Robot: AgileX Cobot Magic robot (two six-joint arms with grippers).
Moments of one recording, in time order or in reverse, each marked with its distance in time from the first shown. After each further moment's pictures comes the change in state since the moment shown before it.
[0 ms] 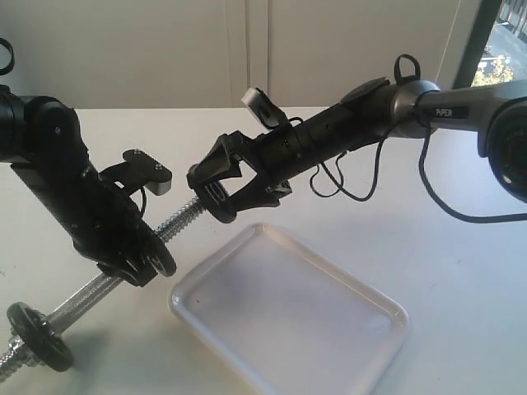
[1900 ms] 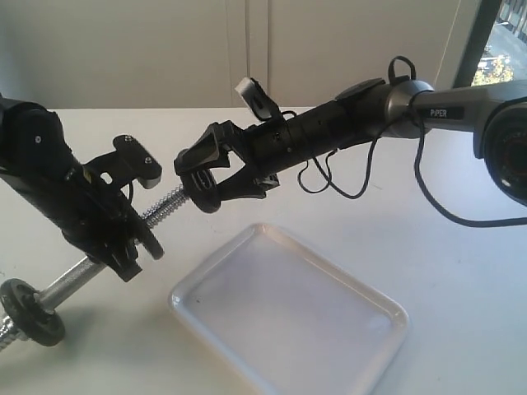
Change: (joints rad) left arm 0.000 -0.065 0.057 0.121 -0.145 0.023; right arm 0.031 -0.006 -0.002 0.092 -0.019 -0.048
